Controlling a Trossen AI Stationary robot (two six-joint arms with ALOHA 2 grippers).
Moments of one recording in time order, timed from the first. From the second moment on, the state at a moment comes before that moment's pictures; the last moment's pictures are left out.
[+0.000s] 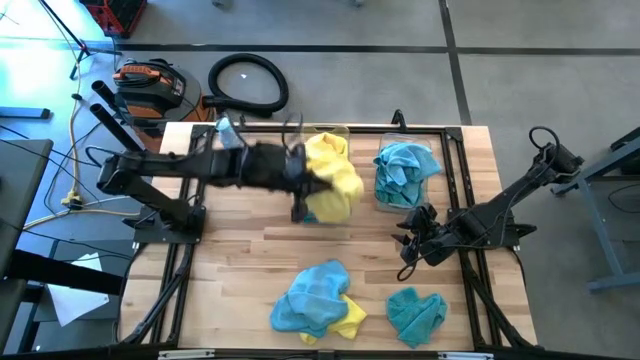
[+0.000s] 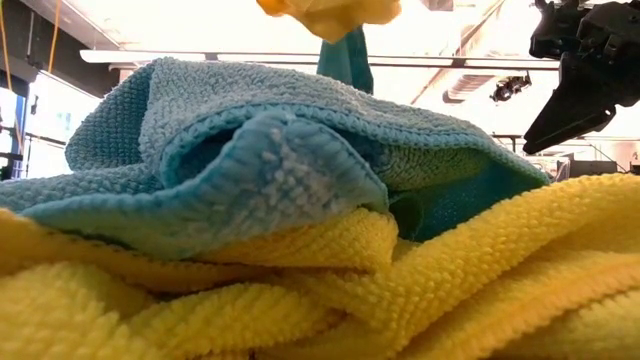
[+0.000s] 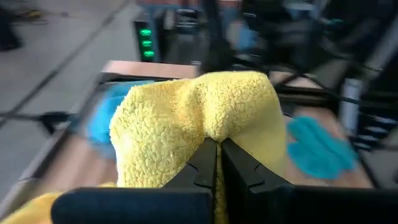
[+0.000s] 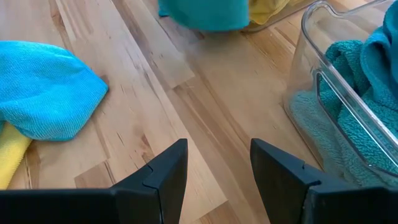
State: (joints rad) left arm -0.01 1.44 1.41 -0.37 -0.09 -0.04; right arm 0.59 1.04 0.56 -0.54 0.64 0.96
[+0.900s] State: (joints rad) left arm -0.17 1.84 1.22 -0.23 -0.24 -0.24; right arm 0.59 1.03 0.56 -0.53 0.64 0.96
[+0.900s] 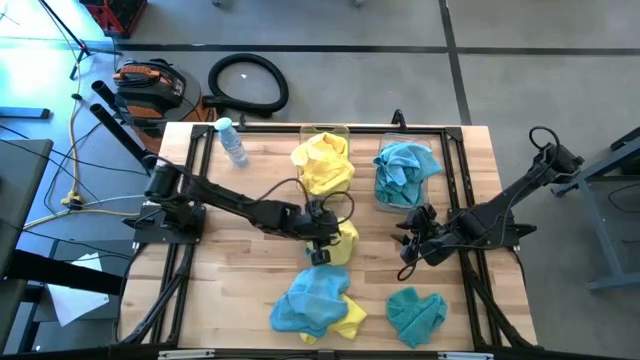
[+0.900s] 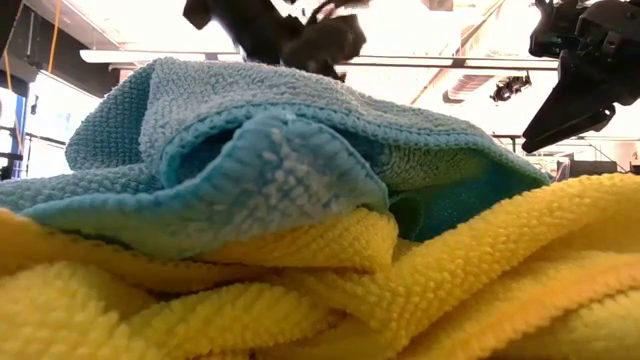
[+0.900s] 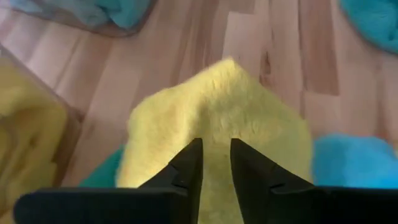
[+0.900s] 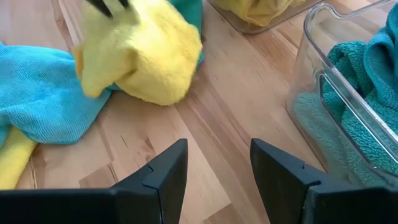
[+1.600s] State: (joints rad) left arm -0.17 1.94 1.24 -0.20 -0.16 -0.23; right arm 0.59 1.03 0.56 -0.53 0.64 0.96
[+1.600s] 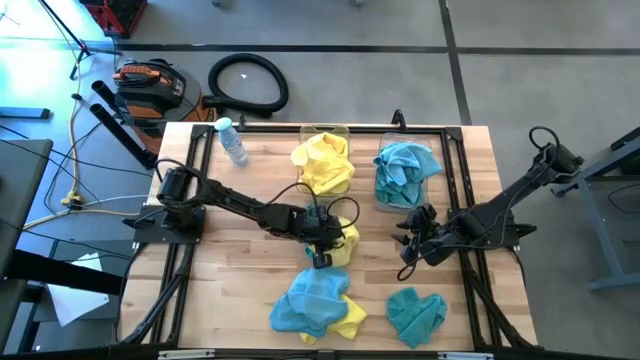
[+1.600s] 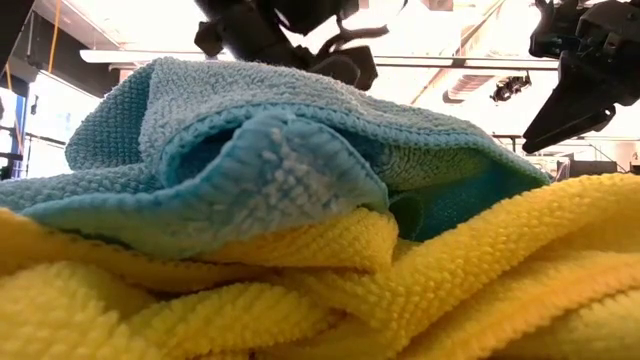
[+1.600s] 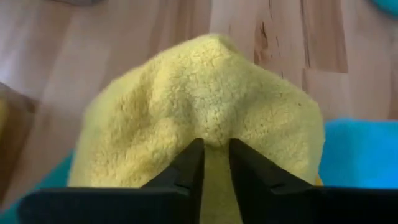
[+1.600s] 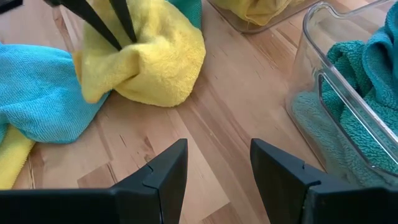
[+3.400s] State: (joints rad) left arm -0.16 1.98 1.37 -0.66 -0.17 -0.36; right arm 0.59 1.04 0.56 -0.53 0.64 0.97
